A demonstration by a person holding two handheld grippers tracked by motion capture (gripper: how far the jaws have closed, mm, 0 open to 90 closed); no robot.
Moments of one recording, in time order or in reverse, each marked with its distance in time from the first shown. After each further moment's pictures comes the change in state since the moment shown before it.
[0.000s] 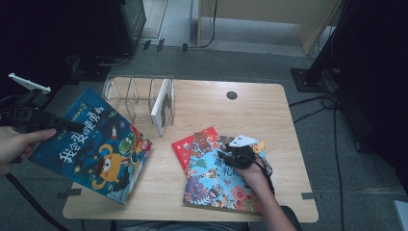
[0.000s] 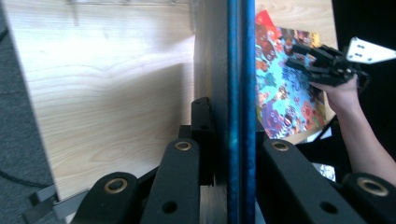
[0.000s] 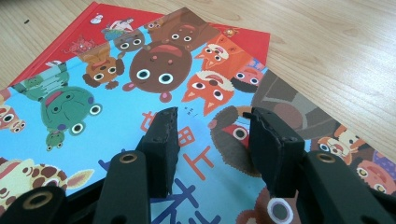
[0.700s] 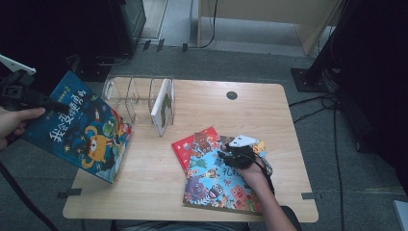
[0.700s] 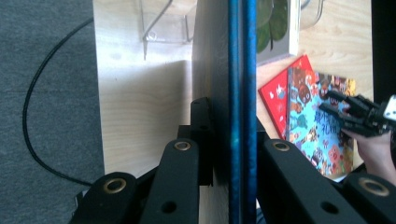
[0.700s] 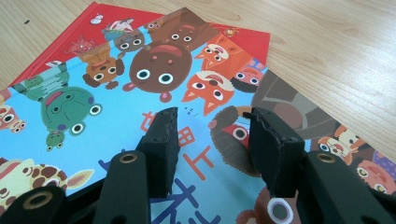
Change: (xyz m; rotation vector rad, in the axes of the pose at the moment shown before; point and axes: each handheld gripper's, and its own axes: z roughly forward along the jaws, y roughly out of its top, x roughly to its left) left arm 0.027 0.043 -0.021 -0.062 0.124 -0.117; right arm 0.000 0.000 0.000 -0.002 0.000 0.000
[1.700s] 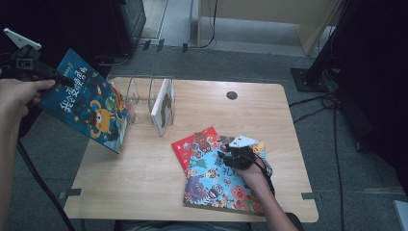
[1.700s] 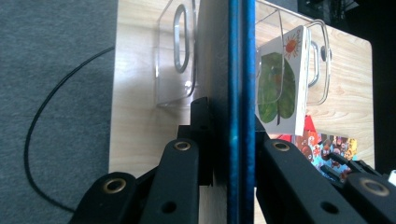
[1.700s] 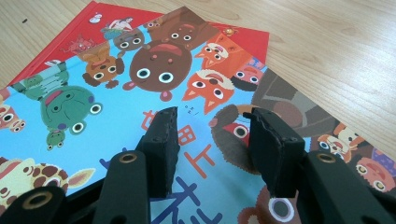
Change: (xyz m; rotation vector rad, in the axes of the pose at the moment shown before) left arm 0.013 0.076 0.016 -0.092 0.020 -0.076; right arm 0.002 -0.001 -0.001 0.003 -0.011 0.000
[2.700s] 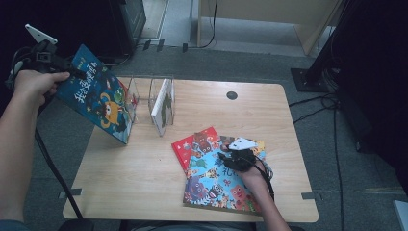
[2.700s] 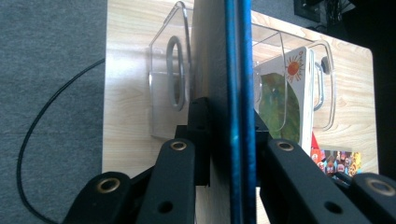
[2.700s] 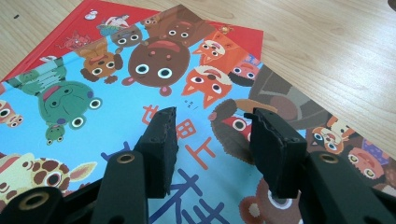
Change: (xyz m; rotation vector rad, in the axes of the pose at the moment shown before) left arm 0.000 0.033 0.032 0.000 -0.006 0.022; right arm 0.007 -0.003 -0.004 -0.002 -0.045 -0.005
